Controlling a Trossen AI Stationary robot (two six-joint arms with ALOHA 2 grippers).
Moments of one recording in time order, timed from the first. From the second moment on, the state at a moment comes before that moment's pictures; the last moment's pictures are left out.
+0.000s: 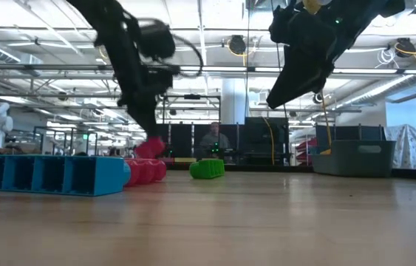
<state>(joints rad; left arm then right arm) 0.35 1.54 1.01 -0.58 -0.17 -0.15 0.19 1.42 0.88 -0.31 0.35 0.46</state>
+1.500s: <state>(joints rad) 0.29 1.56 1.01 -0.57 -0.37 -0.44 0.16 1.55 0.88 -0.03 0.34 0.41</state>
